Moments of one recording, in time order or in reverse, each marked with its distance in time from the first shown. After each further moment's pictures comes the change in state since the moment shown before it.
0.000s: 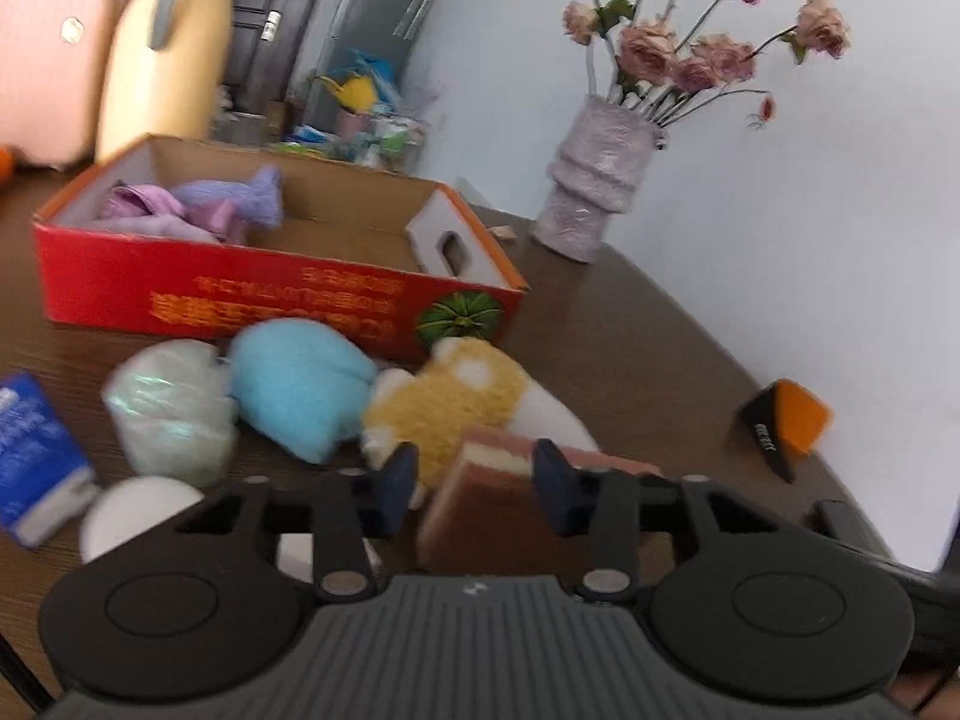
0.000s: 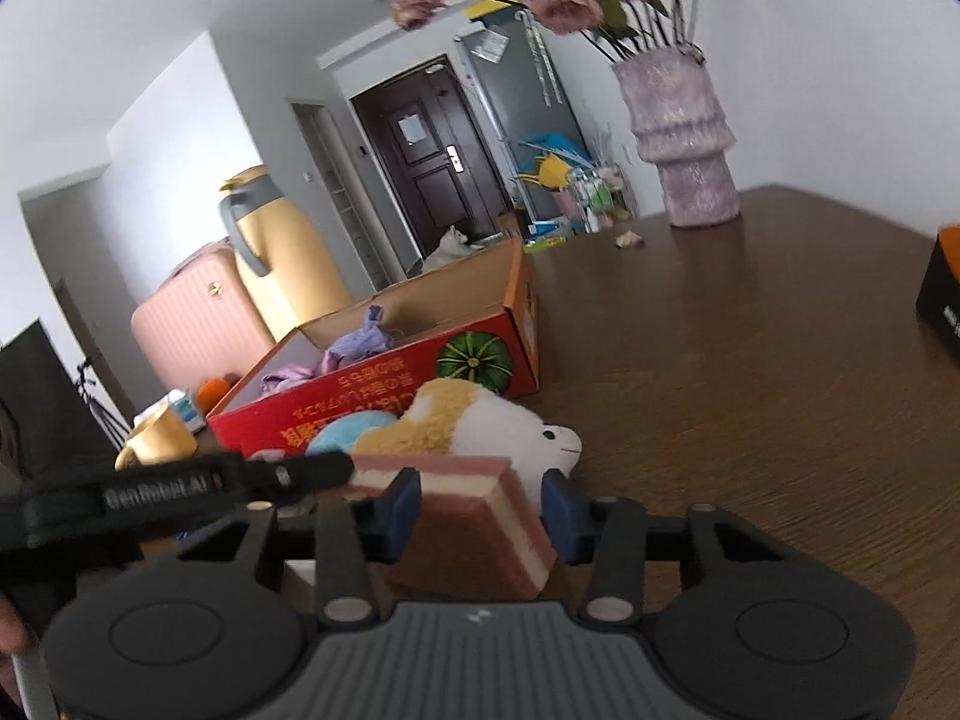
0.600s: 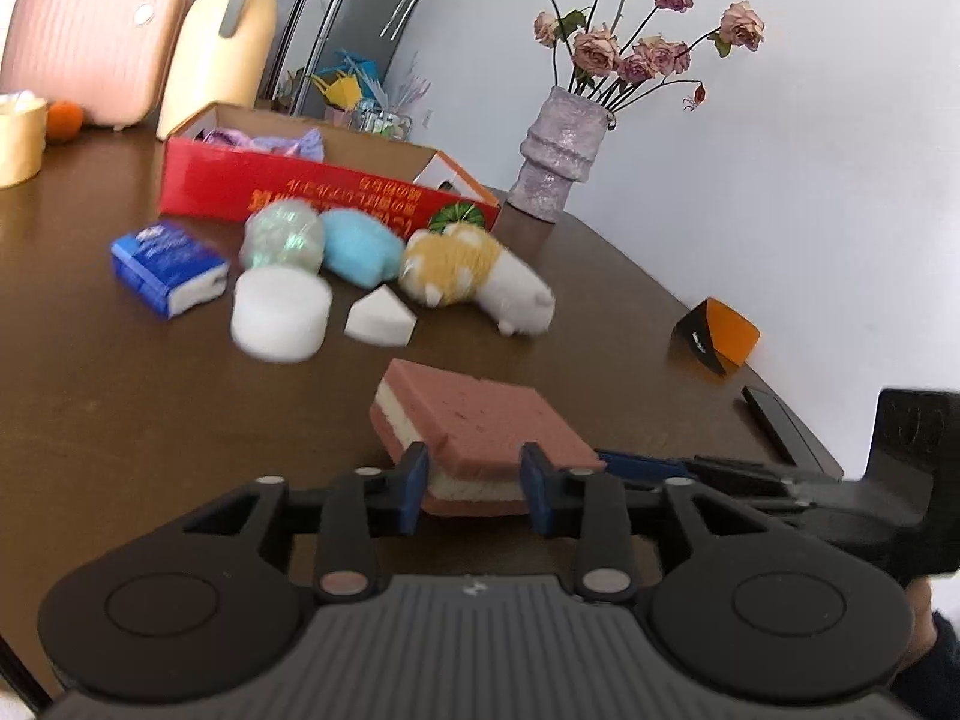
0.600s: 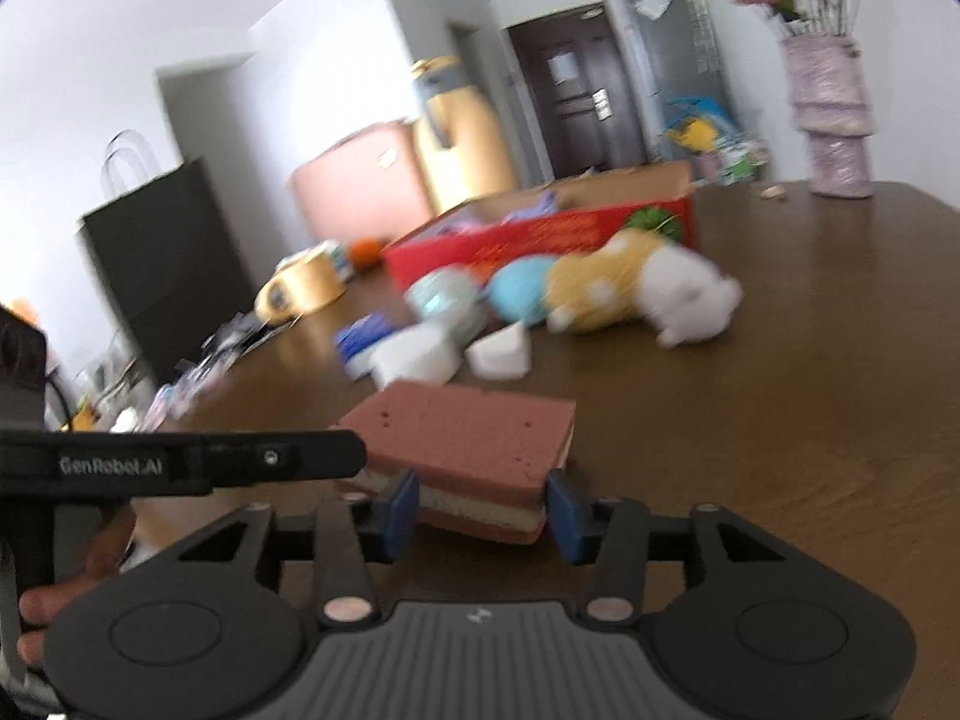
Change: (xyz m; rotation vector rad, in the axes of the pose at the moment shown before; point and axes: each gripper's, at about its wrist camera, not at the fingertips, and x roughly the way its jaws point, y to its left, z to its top) left arm -0.138 0.012 -0.110 0.017 0.010 -0.018; right arm -0.059 0.048 -0.081 -0.222 0.141 0.215
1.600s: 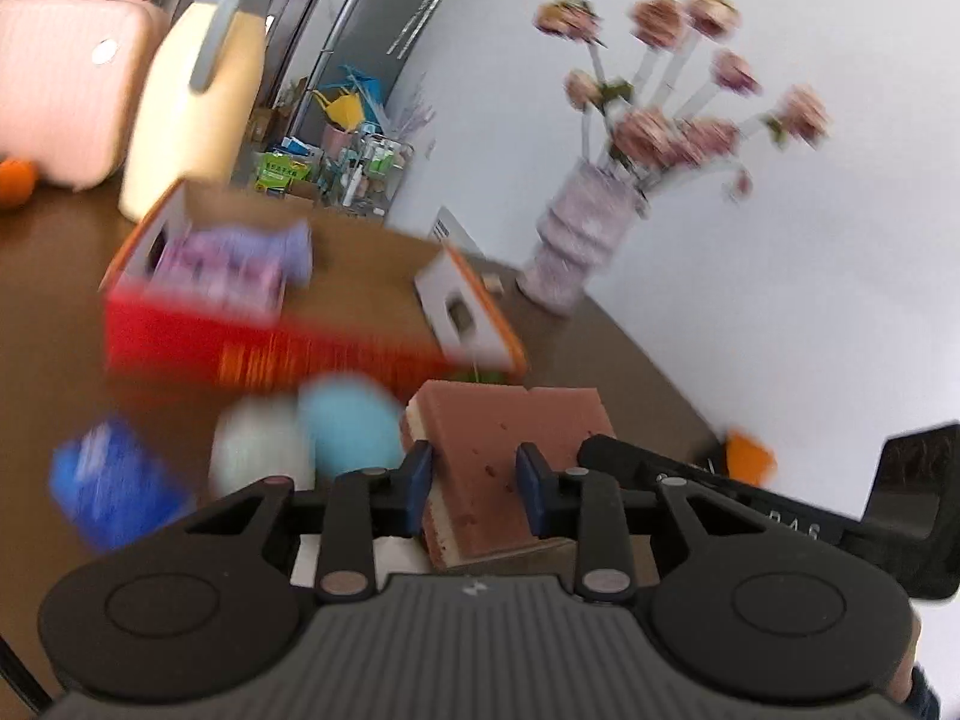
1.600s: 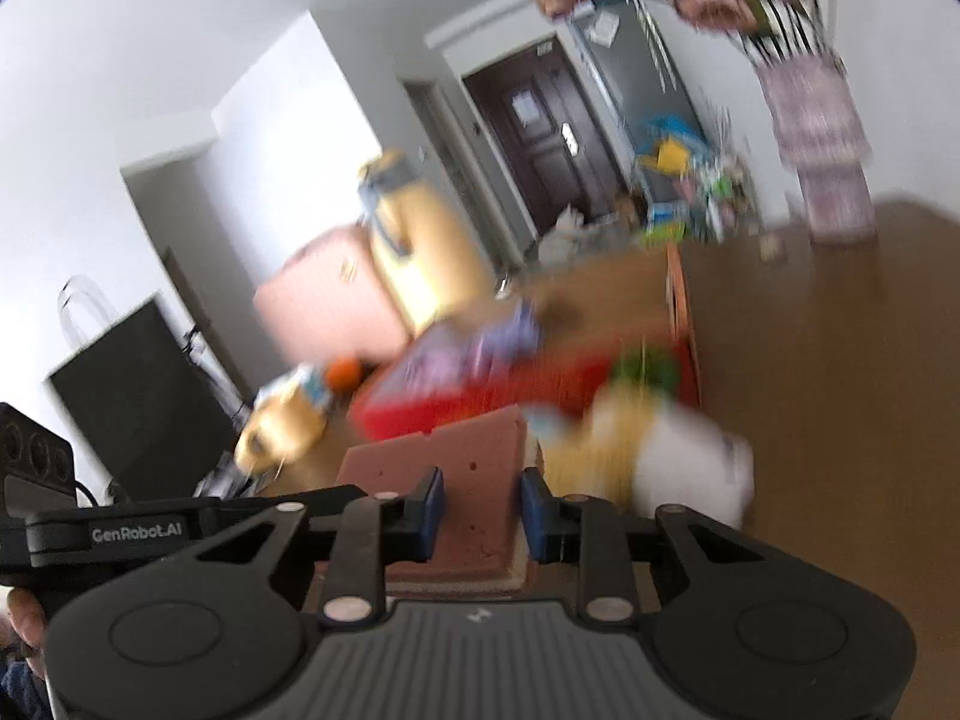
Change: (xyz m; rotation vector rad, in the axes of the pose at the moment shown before) left arm 0.082 0.032 0.172 -0.082 -0.035 -0.045; right arm 0.037 -0.033 0.103 0.148 -0.110 0.025
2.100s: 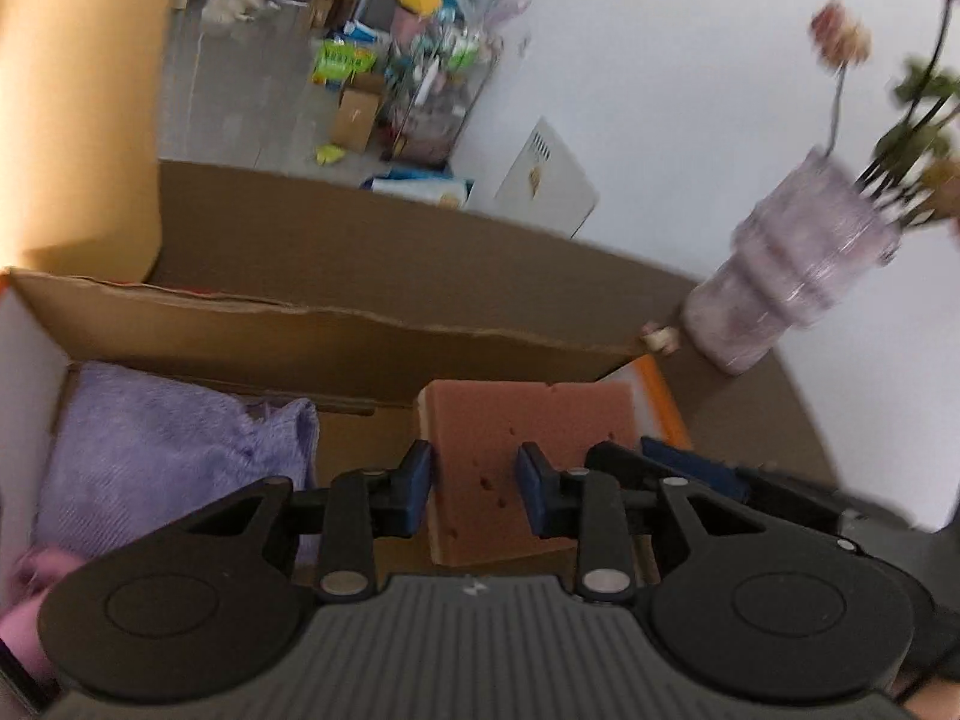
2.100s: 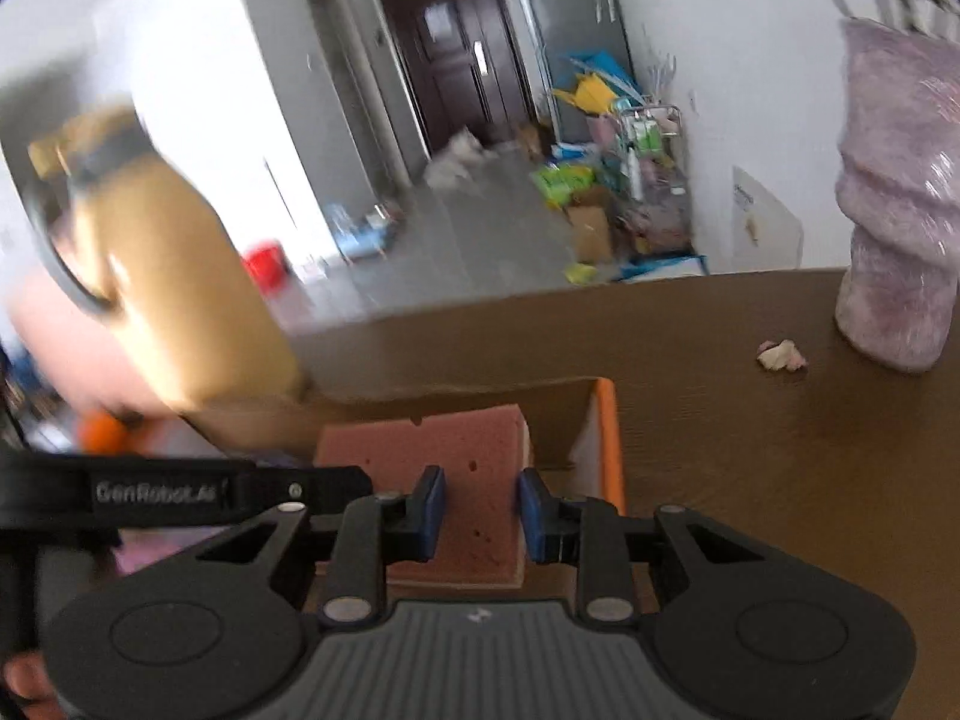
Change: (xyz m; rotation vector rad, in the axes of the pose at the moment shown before) left arm 0.277 0.083 0.157 -0.054 0.274 0.152; right arm 0.280 -0.108 0.194 -0.054 0.204 -0.273
